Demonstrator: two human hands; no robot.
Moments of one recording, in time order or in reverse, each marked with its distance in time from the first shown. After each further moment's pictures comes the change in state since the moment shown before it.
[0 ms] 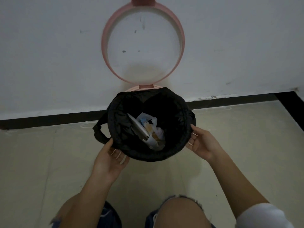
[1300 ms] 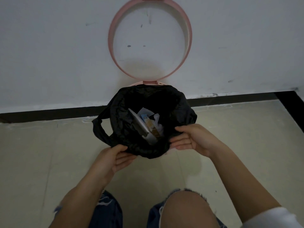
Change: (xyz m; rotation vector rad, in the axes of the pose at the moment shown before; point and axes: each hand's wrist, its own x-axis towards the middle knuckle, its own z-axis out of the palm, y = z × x) left_hand -0.024 0.007 -0.012 0.471 -0.071 0.031; right_hand -0.049 -0.007 0.058 -0.583 -0.116 0.086
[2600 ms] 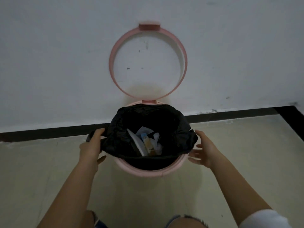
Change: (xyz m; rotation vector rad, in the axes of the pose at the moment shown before) left_hand 0.035 0.067 -0.003 -0.035 0.445 0.242; right_hand 0.045 0.010 -0.049 0.280 0.383 0.129
